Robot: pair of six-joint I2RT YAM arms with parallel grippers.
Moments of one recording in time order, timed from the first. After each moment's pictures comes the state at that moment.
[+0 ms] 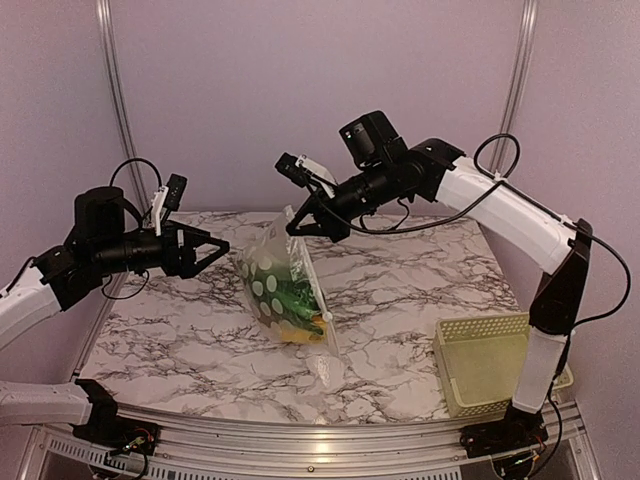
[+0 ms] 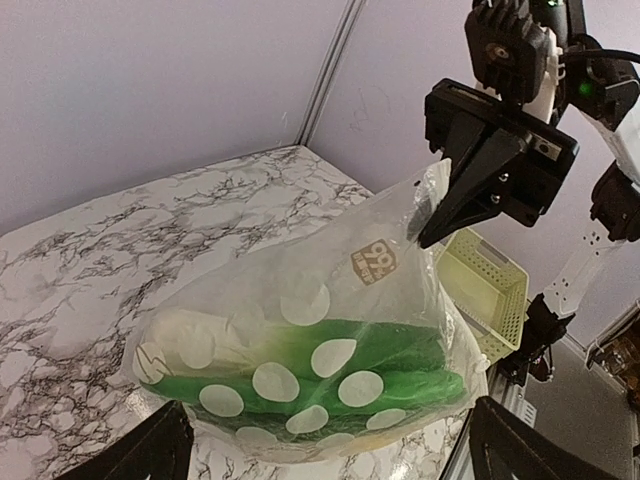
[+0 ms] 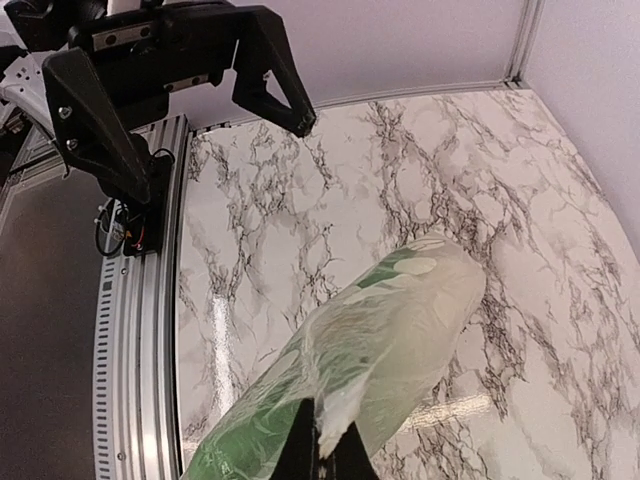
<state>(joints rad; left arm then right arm) -0.52 0.95 0.86 -0.20 0.46 -0.25 0.83 1.88 2.03 -0.85 -0.56 -0.27</state>
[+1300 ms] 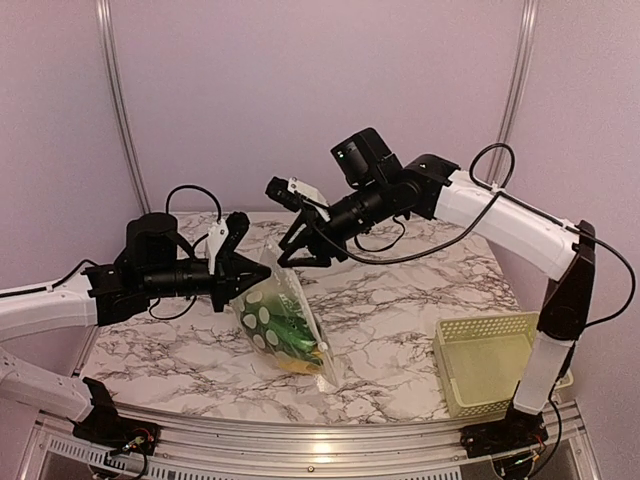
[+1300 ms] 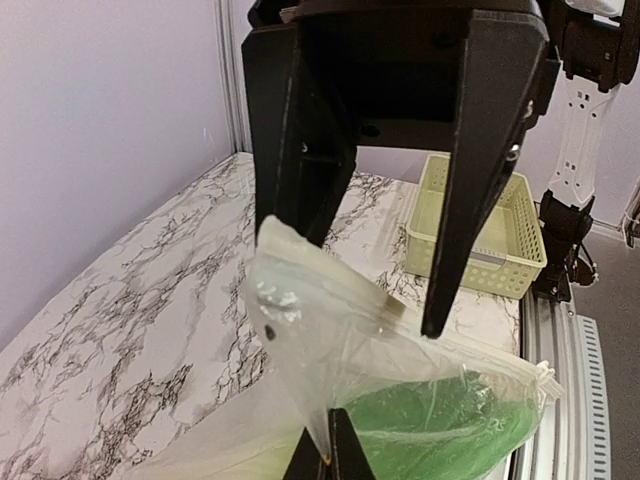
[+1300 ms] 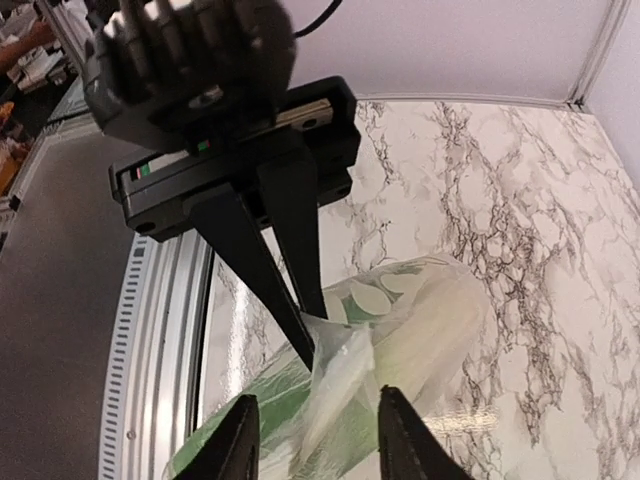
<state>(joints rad) -0.81 1.15 0.79 0.09 0.36 0.11 0.90 1.86 1.96 -0.86 -0.62 -0.37</state>
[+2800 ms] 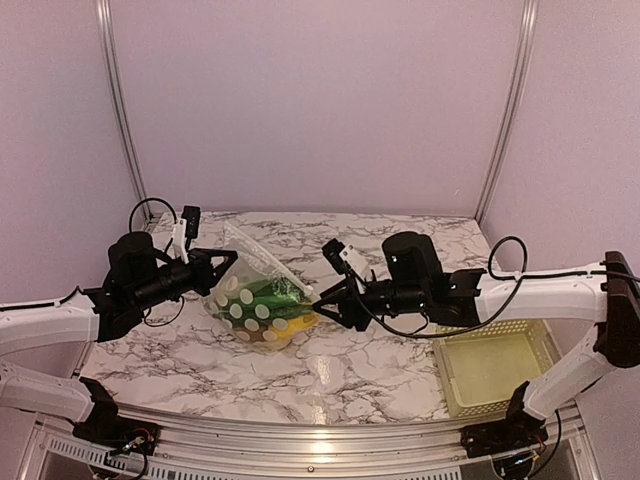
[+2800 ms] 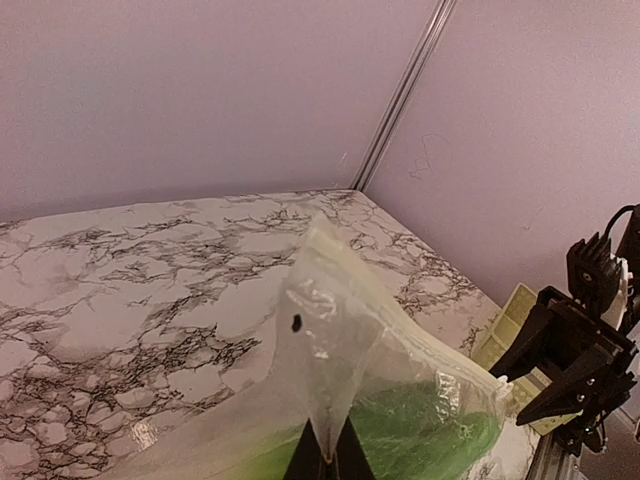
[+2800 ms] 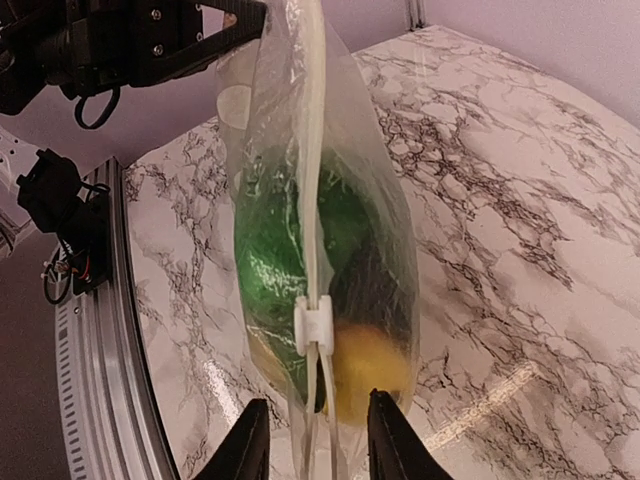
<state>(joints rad) -0.62 1.11 0.53 0.45 0.20 -0.37 0.95 1.44 0.90 0.09 -0.26 0.13</state>
